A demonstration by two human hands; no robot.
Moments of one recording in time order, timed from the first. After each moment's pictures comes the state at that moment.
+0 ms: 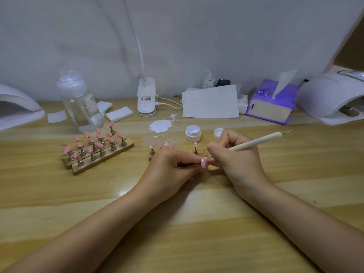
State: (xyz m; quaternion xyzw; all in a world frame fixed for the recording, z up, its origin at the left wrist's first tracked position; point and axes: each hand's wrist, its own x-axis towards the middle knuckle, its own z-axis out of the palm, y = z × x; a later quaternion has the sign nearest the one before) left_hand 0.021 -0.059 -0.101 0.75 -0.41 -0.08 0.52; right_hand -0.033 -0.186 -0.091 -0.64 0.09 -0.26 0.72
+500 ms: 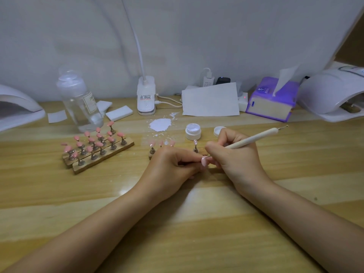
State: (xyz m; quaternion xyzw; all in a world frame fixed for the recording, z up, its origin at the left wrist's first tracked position) left_hand 0.021 -0.059 -0.100 0.76 -0.40 -0.08 0.50; right_hand -0.033 -0.185 -0.093 -0.67 0.07 -0.24 0.70
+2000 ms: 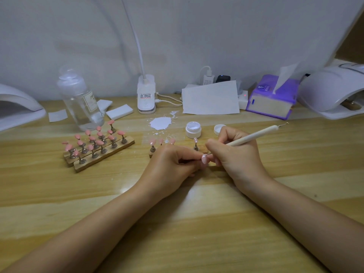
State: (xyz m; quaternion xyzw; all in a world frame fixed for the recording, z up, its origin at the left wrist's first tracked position) left_hand 0.020 -0.060 -0.100 0.76 -0.40 -0.07 0.51; right_hand -0.033 -0.184 -0.092 -0.67 0.07 -0.25 0.70
